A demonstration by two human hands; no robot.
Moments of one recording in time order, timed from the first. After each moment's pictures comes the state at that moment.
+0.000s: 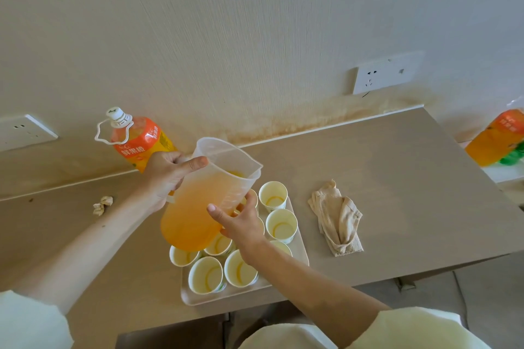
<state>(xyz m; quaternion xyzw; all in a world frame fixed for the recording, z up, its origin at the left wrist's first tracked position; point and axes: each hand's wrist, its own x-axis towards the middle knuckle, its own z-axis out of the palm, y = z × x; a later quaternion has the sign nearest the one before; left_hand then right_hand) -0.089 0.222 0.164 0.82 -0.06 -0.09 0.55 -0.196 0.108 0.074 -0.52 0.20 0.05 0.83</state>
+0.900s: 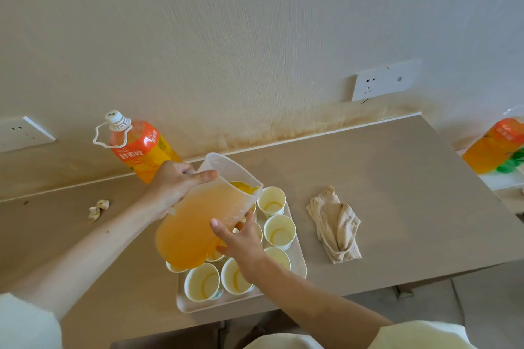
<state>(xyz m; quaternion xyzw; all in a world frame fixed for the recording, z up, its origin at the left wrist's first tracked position) -0.096 0.209 0.163 0.87 -0.05 -0.13 0.47 -0.209 0.110 0.066 -0.47 0.21 0.09 0.85</state>
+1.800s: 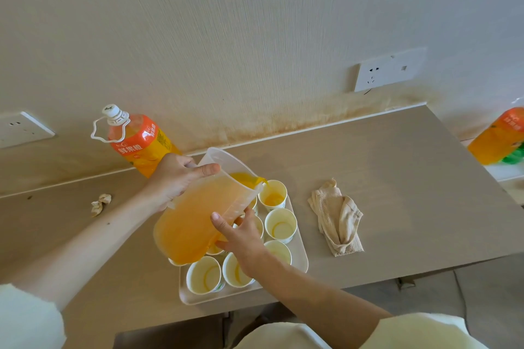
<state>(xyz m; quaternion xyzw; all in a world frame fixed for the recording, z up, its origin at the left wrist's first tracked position) -0.095 0.204 0.166 0.89 -0.05 -0.14 0.44 -0.205 0.114 0.054 -0.42 0.21 0.10 0.88</state>
